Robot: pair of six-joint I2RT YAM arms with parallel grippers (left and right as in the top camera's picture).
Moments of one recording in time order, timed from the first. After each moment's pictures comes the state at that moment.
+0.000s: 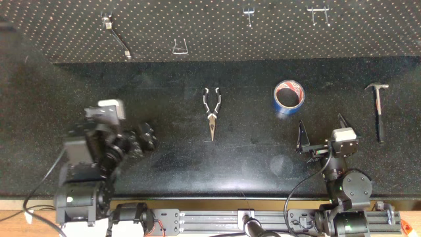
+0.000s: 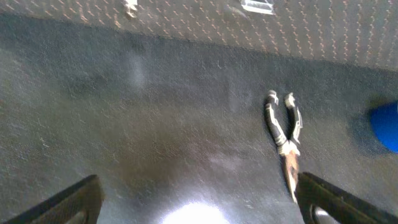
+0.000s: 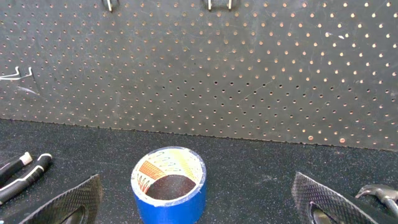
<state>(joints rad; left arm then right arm) 0.07 0.70 0.77 -0.84 0.19 -0.15 0.07 0.01 0.01 -0.06 -0.08 0.00</state>
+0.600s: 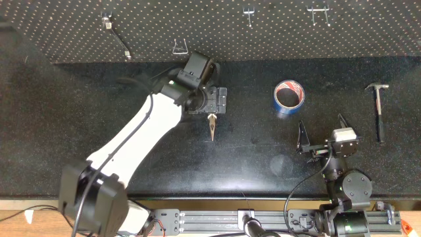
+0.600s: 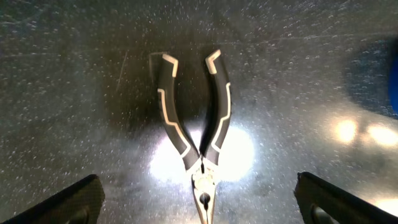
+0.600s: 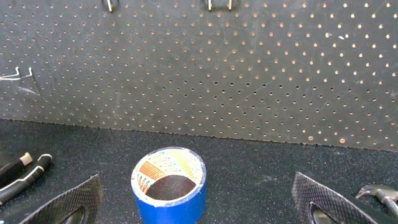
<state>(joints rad) -0.49 1.67 1.25 -0.82 0.02 -0.46 0.07 0.01 0.01 -0.06 -0.08 0.00</state>
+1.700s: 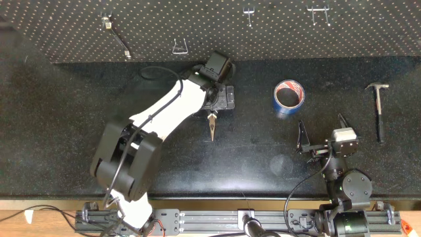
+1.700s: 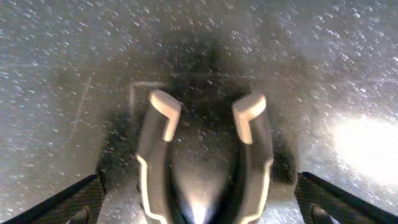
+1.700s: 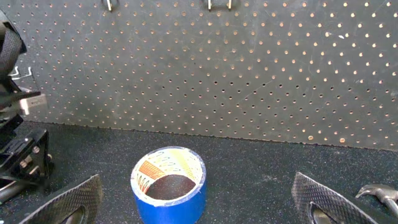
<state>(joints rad) -0.51 1.94 1.31 -0.73 -0.06 -0.59 0.07 0.01 0.01 -0.06 -0.08 0.00</state>
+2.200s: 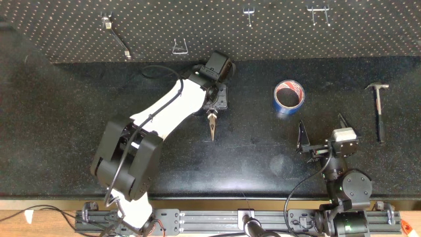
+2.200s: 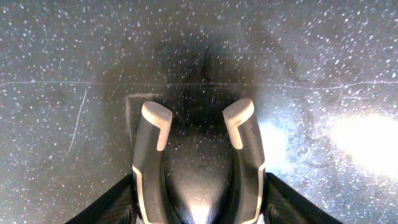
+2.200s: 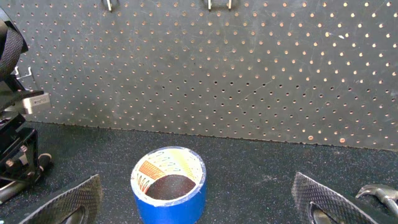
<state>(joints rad) -0.51 1.95 1.31 -0.71 -0.06 -0.54 0.07 0.01 0.01 -0.06 -0.08 0.00</state>
